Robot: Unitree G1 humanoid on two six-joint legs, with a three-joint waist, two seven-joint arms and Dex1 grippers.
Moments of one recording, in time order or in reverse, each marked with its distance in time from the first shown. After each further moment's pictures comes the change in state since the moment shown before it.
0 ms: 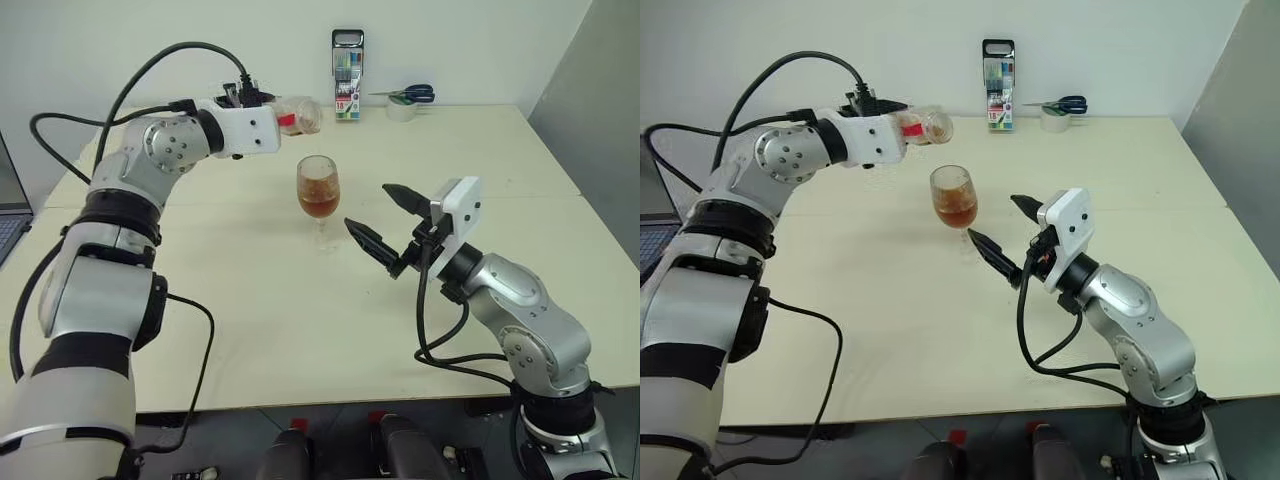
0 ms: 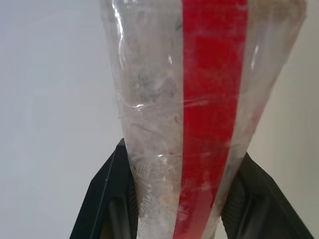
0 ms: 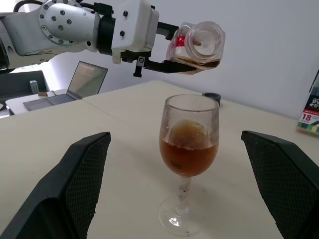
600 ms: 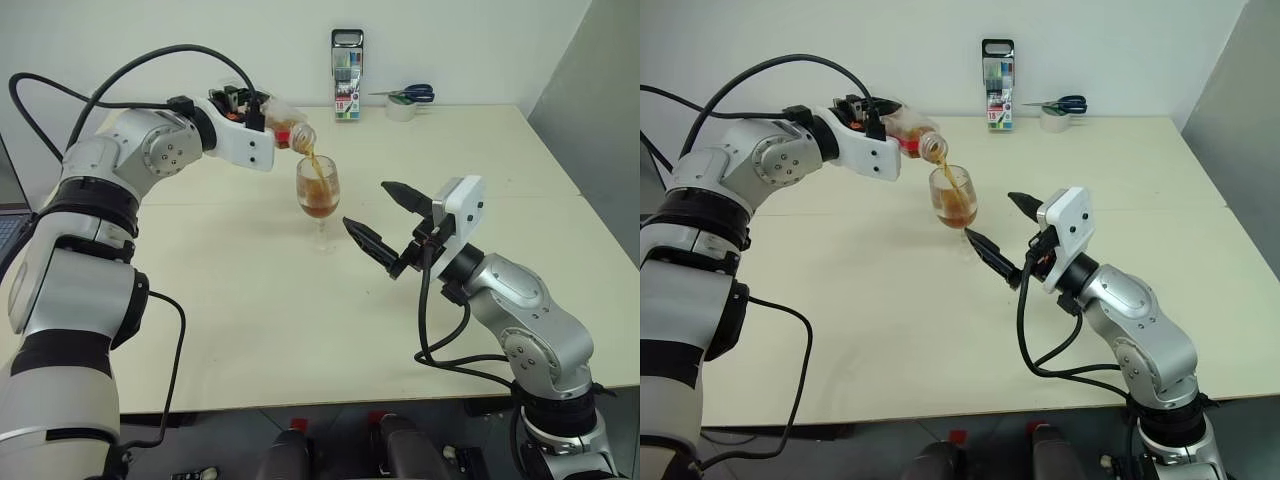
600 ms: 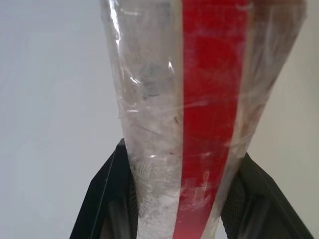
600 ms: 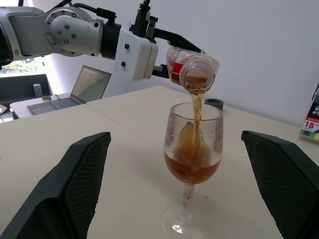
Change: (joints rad) left arm -0.064 0.104 -0.175 0.030 0.353 -0.135 0.287; right arm 0.001 0.002 0.000 -0.031 0.010 0.000 -0.005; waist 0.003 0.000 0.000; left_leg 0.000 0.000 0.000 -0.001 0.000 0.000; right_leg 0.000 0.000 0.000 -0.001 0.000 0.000
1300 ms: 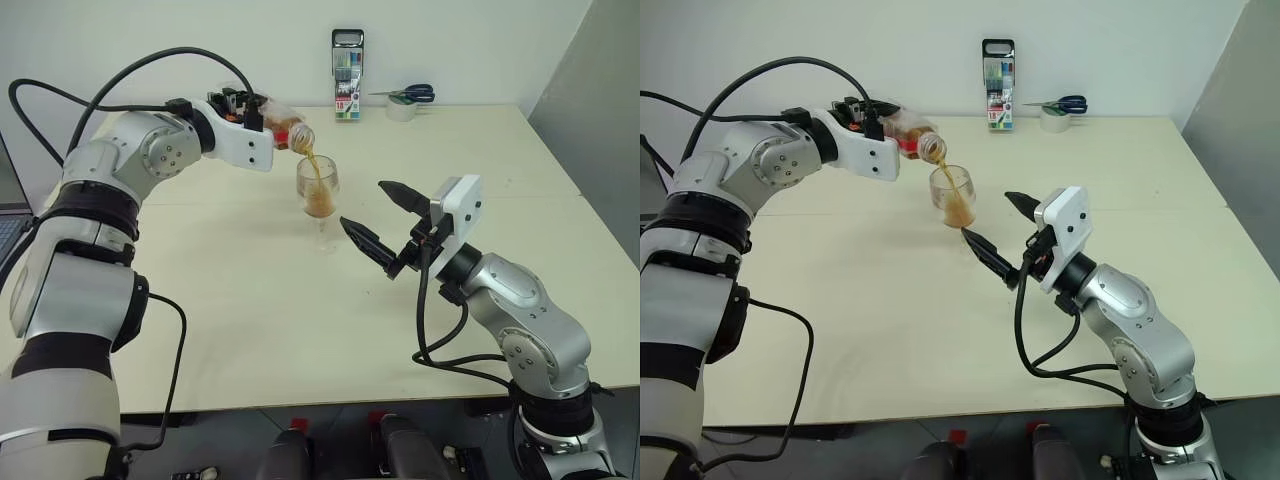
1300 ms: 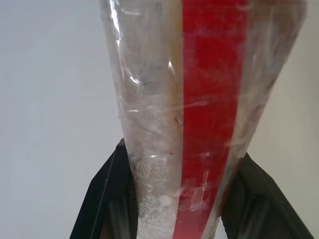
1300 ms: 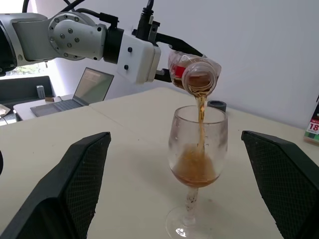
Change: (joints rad) left arm 0.019 0.000 0.020 -0.028 -0.009 0.006 -0.021; right arm -0.005 0.009 0.006 0.000 0.000 0.000 0.001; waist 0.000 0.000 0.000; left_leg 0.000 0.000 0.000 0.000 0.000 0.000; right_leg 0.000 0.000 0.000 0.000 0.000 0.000
